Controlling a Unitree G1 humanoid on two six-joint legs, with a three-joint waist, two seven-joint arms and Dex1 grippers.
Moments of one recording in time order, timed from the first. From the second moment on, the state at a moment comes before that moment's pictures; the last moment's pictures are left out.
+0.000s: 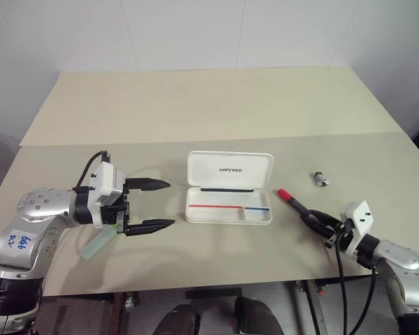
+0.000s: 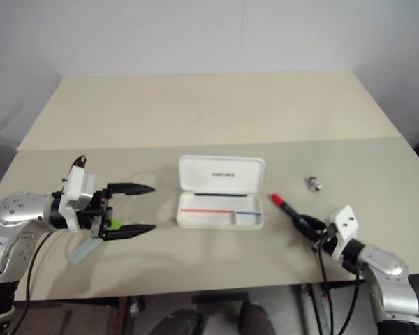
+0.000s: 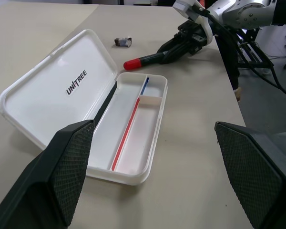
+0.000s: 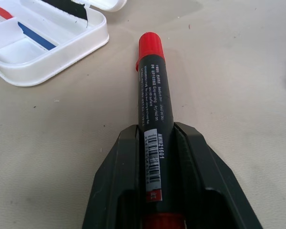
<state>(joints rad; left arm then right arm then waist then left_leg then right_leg) -0.22 0.80 0.16 -0.30 -0.58 0.38 -1.15 0.02 -0.60 -0.23 0.11 0.36 0.05 0.92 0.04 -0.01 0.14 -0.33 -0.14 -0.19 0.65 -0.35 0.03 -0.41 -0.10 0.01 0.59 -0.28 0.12</state>
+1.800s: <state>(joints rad) -0.01 0.80 0.26 -0.38 -0.56 0.33 -1.02 -0.61 -0.54 0.23 0.32 0.09 -0.13 1.18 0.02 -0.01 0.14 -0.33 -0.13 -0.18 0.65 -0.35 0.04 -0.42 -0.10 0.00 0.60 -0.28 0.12</state>
